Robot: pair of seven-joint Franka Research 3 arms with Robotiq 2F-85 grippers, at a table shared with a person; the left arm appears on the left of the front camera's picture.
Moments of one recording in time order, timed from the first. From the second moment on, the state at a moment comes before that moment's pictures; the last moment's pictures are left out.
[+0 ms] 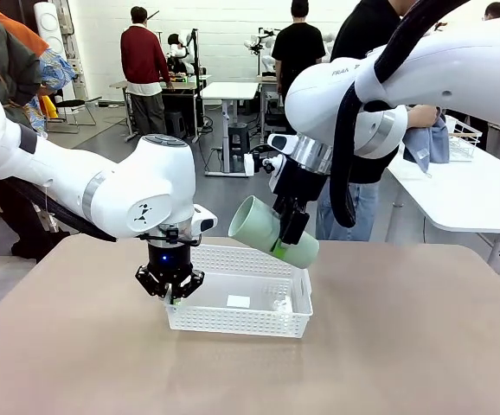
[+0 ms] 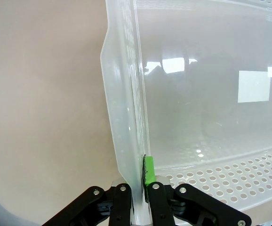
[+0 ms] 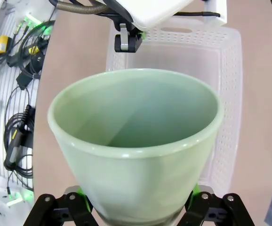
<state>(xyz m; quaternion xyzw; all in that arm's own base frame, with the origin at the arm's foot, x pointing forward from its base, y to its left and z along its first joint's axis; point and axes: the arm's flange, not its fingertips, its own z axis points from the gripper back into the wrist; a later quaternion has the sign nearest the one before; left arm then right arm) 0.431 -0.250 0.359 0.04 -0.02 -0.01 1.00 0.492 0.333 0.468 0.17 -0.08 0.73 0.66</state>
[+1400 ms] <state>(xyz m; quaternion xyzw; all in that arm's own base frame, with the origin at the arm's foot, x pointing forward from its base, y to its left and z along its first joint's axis) 0.431 -0.250 0.359 0.04 -0.03 -0.01 1.00 0.478 0.331 0.389 0.20 -0.08 0.69 0.69</state>
